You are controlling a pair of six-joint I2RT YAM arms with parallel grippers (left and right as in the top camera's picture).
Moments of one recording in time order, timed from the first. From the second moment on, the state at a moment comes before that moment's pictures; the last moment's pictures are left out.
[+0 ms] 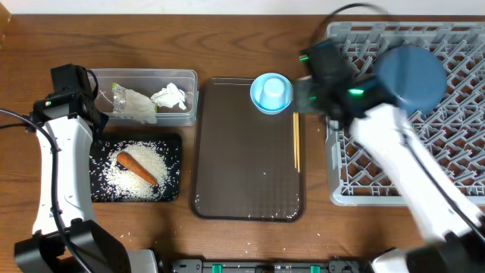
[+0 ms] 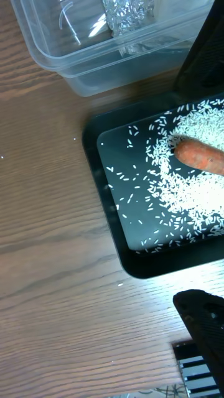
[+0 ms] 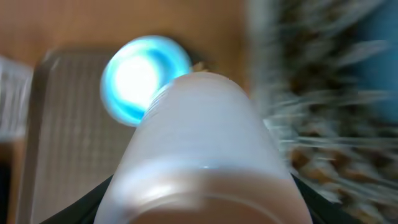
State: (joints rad) left arm 0.30 1.53 1.29 -1.09 -0.47 -0.90; right arm 0.41 1.57 1.52 -0.95 0.15 0.41
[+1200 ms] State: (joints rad) left arm 0.30 1.53 1.29 -1.09 -0.47 -0.90; right arm -0.54 1.76 1.52 -0.96 0.02 0.41
